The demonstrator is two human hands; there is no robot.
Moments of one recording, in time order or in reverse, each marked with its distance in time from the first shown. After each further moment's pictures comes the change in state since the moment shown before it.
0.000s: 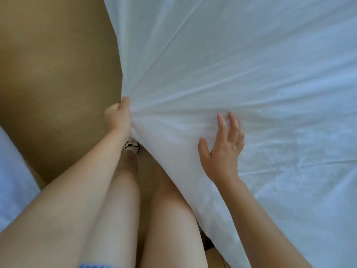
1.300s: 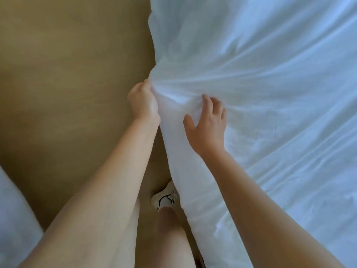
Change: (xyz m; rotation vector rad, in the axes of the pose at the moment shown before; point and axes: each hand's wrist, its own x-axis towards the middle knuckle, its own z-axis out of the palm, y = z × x) left_hand 0.104 0.372 0.021 -0.599 -0.246 -0.088; right_hand 0.313 -0.296 -0.027 -0.133 -0.126 -0.008
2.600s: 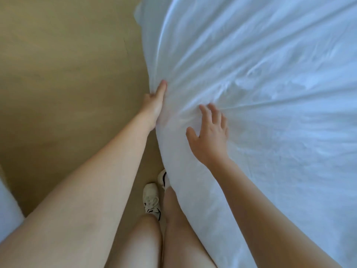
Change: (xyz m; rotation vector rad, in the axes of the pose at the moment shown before) left_hand 0.106 0.165 0.137 0.456 -0.221 0.064; right_hand 0.182 -0.081 -0.071 0.058 0.053 -0.163
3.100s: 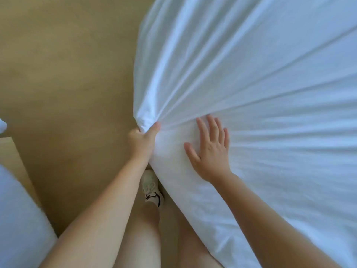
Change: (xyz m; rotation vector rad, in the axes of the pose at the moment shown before) left_hand -0.021 0.023 -0.040 0.124 0.285 0.095; right_hand 0.047 -0.022 -0.009 -0.023 -0.044 -0.116
